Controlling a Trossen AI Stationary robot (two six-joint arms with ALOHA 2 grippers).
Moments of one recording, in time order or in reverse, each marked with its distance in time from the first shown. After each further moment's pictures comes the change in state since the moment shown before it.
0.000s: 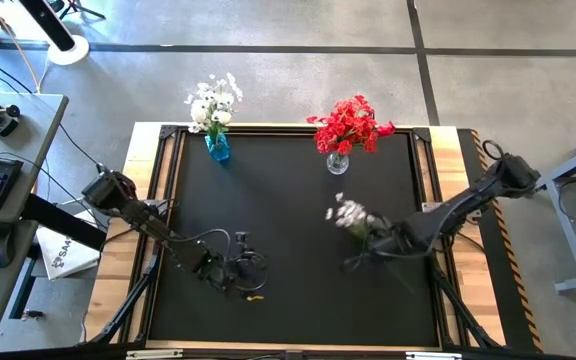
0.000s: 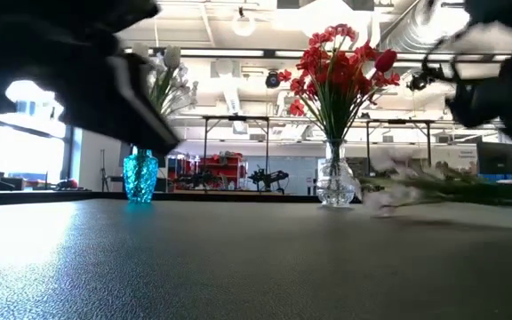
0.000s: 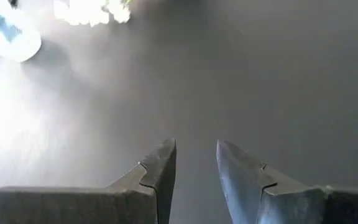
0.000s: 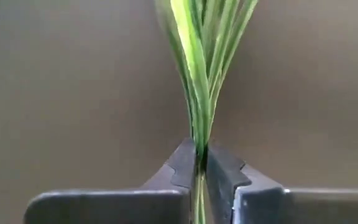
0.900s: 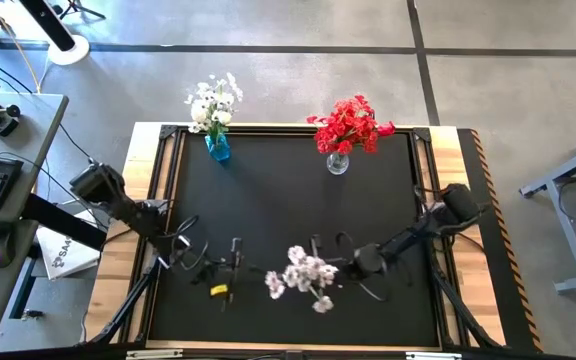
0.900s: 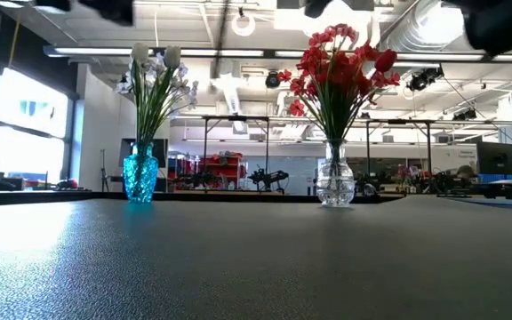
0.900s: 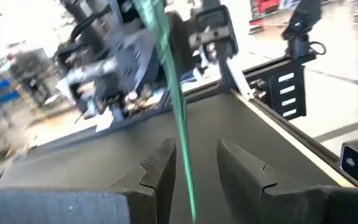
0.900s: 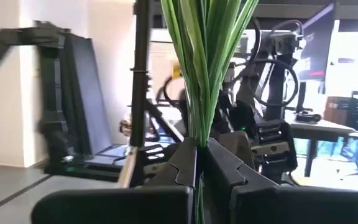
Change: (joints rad) left arm -0.080 -0.128 -0.296 0.994 0.099 0.515; right arm 0.034 0.572 0.175 2.115 0.283 -1.642
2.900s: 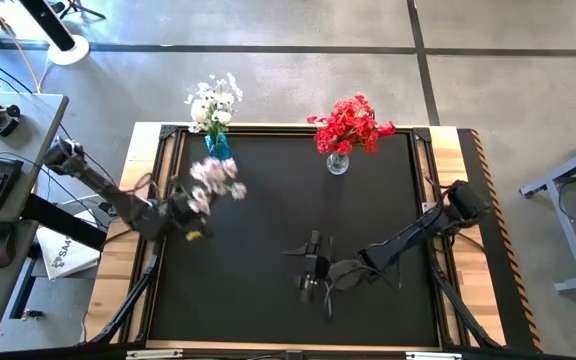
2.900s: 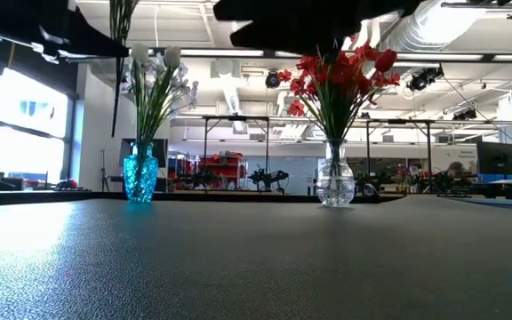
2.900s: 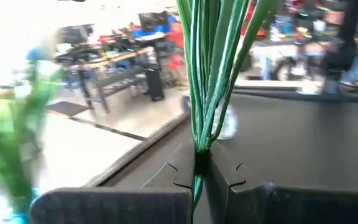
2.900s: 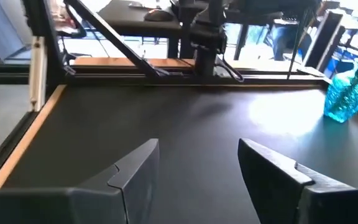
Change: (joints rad) left arm 0.089 -0.842 -0.264 -0.644 -0.662 -0.216; right arm 0.010 -0.056 0.163 -0.773 0.338 0.255
